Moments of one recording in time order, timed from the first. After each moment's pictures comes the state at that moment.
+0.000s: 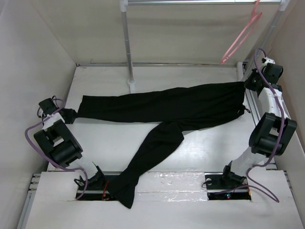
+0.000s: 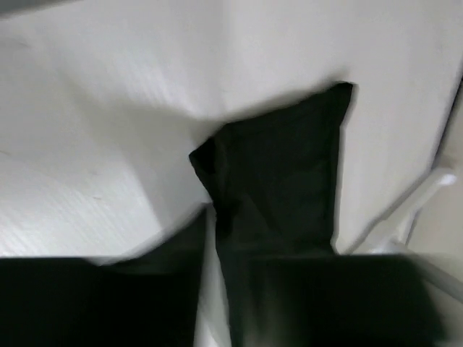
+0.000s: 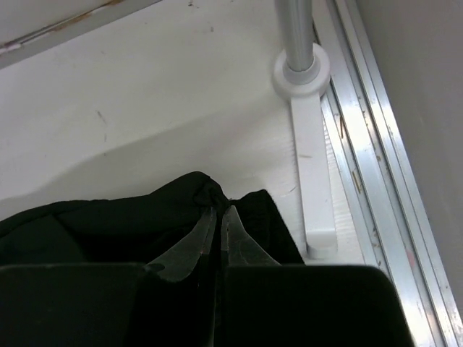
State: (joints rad) left arm 0.63 1.59 0.92 -0.22 0.23 -0.91; right arm -0.39 1.67 1.38 -0.28 -0.25 0.11
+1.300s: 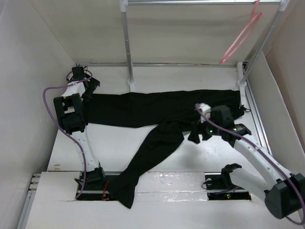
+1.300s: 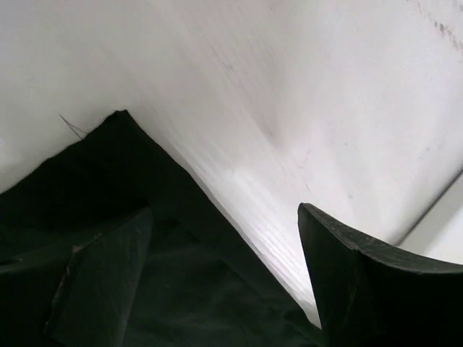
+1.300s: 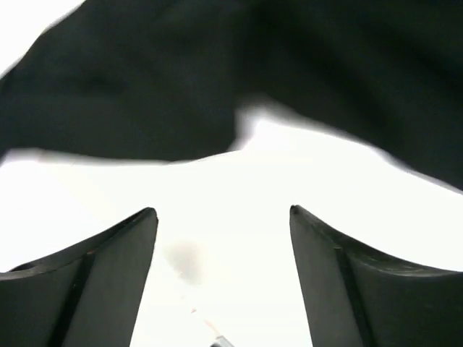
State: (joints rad) left arm 0.22 2.15 1.62 -0.39 0.01 -0.83; right arm 0.28 0.93 0.68 -0.56 -0.42 0.02
